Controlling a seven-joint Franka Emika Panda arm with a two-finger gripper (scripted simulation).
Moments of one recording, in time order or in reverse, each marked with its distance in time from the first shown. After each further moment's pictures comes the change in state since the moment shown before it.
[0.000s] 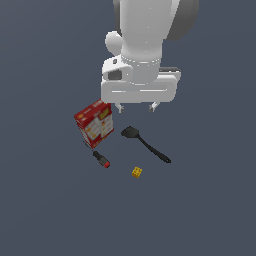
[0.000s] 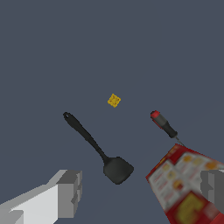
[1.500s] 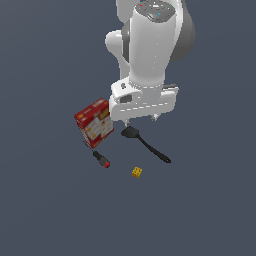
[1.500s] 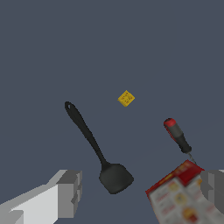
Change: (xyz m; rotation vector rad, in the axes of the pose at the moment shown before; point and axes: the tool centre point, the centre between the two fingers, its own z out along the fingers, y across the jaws) arm 0.001 -0.017 0.053 0.002 -0.015 -0.177
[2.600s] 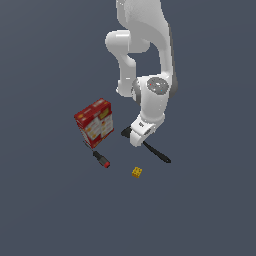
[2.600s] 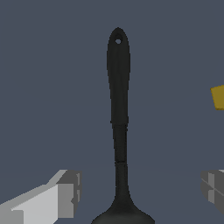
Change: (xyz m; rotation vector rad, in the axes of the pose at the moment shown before) arm -0.046 -0.061 0.181 0.009 -0.005 -0.552
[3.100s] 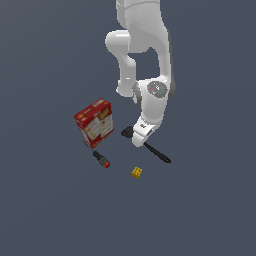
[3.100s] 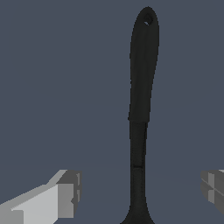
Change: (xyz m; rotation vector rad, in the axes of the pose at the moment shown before) arm -0.006 -0.016 0.023 0.007 0.004 -0.084
